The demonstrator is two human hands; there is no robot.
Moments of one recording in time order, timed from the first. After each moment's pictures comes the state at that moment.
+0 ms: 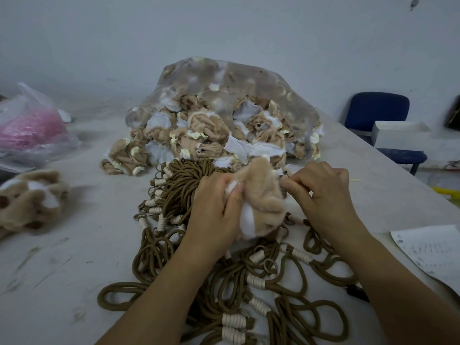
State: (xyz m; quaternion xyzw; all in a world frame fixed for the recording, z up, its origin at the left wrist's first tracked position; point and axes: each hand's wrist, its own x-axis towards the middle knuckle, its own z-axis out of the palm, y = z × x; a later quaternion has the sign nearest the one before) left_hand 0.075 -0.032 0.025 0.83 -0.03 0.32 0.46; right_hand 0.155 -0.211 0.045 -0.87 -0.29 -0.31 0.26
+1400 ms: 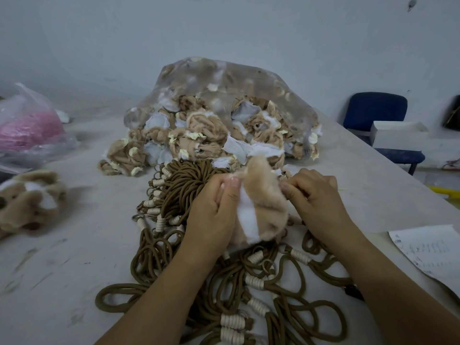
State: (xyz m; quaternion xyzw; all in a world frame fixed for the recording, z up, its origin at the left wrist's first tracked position) left_hand 0.076 -0.035 0.024 0.75 -0.02 0.29 0.59; right_hand 0.155 -0.209 0.038 -0.87 -0.29 -0.22 0.33
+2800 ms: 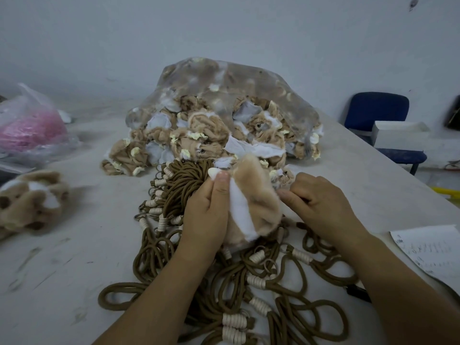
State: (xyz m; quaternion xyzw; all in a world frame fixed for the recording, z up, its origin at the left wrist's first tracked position) left_hand 0.081 -0.029 0.016 0.72 0.02 0.31 0.62; right_hand 0.159 -0.217 0.036 -0.86 -0.38 -0.24 0.23
